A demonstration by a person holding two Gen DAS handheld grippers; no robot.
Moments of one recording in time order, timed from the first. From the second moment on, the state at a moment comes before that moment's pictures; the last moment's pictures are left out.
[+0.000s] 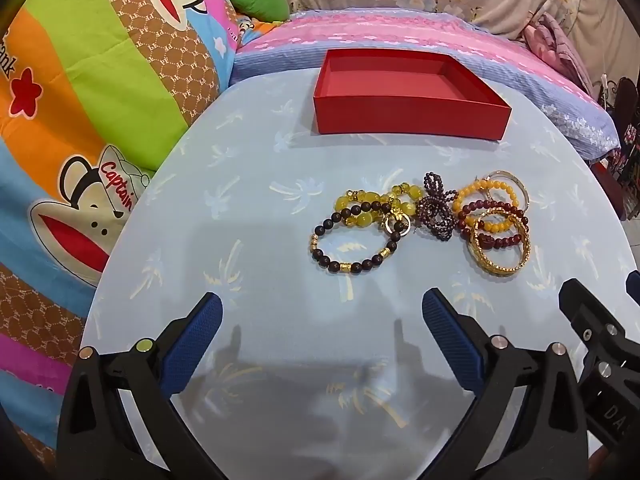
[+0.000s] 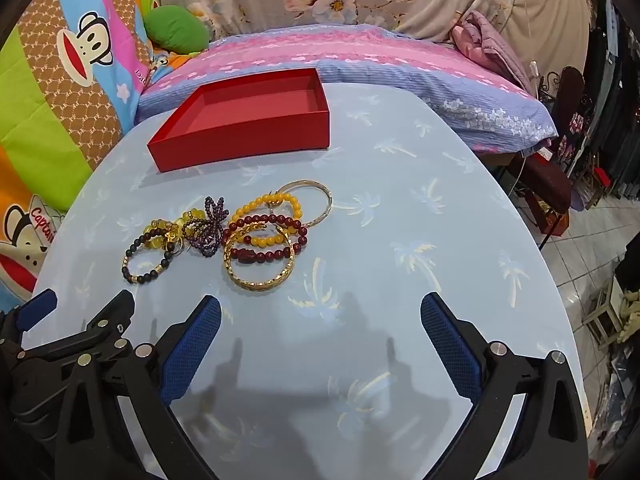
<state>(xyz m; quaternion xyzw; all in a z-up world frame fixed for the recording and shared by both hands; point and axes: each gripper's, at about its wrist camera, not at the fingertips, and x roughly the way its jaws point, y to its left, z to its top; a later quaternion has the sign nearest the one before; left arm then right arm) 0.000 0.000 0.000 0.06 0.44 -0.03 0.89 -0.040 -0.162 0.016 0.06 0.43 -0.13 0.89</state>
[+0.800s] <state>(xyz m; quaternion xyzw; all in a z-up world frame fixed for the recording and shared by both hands) 0.000 0.000 0.000 0.06 0.44 -0.03 0.90 -0.043 -0.160 0.023 0.06 0.42 -0.13 0.90</state>
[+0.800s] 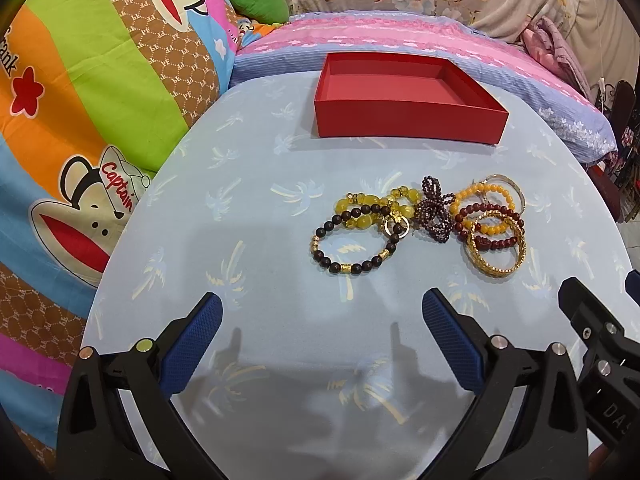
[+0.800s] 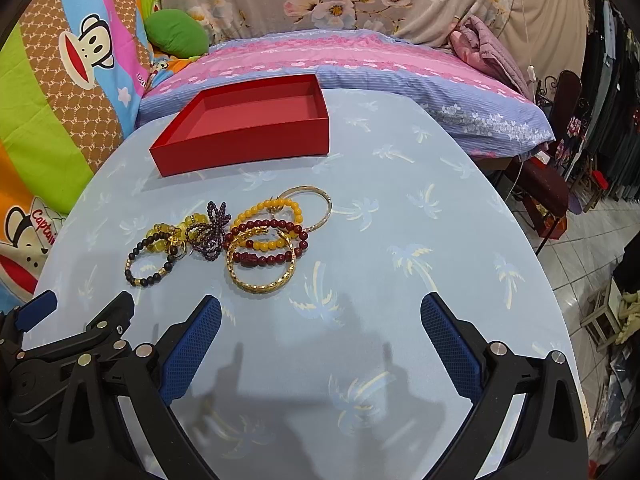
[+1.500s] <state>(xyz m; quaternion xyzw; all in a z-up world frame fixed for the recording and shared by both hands) 0.002 0.000 0.009 0.06 0.44 -0.03 0.90 -0.043 -0.160 0.025 0.06 0.42 -0.13 0.90</state>
